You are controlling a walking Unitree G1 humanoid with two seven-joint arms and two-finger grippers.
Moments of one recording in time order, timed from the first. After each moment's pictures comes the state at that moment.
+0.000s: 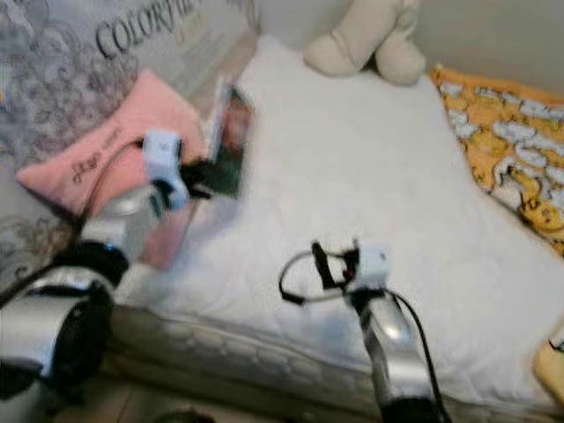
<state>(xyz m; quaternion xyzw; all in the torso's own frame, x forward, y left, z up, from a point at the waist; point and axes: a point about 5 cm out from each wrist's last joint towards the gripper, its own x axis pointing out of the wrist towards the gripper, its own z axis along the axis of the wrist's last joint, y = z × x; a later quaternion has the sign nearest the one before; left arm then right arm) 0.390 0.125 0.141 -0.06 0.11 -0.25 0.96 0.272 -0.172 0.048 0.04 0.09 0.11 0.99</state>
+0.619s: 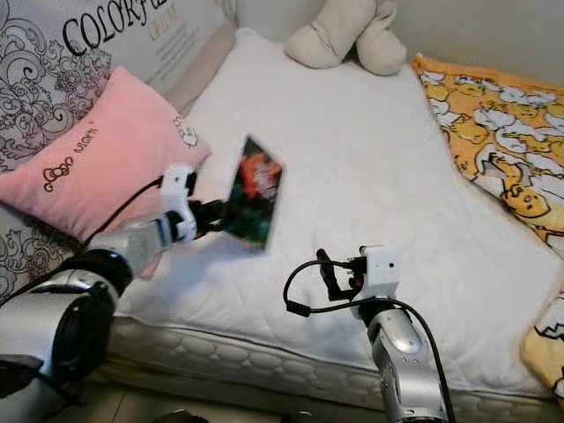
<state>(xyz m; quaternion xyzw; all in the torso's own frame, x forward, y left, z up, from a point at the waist) 0.373 0.145 0.098 -0.12 0.24 -0.22 0.94 0.258 -0.176 0.056 0.04 0.09 0.11 0.99</state>
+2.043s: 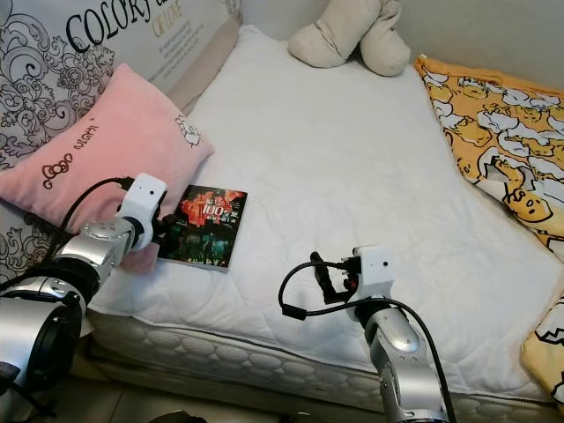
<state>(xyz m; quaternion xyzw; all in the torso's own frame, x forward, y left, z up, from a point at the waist) 0.372 0.202 0.095 0.17 0.25 -0.10 0.95 0.255 -0.171 0.059 0.03 0.11 0.12 0.99</state>
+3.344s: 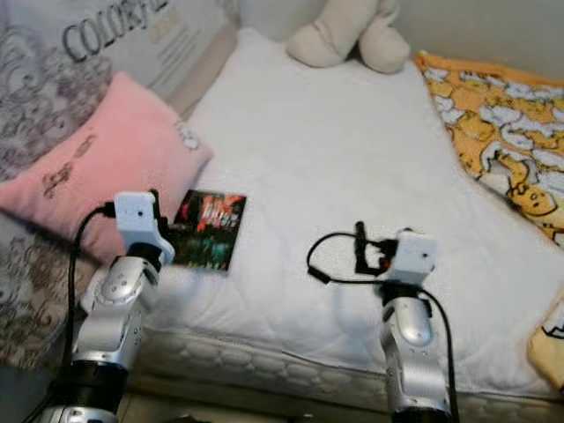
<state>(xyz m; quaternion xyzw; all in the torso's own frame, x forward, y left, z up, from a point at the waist) 0.310 0.140 0.104 -0.03 0.00 -0.05 1.00 0.270 -0.198 0.079 0.02 0.01 -0.04 1.00</state>
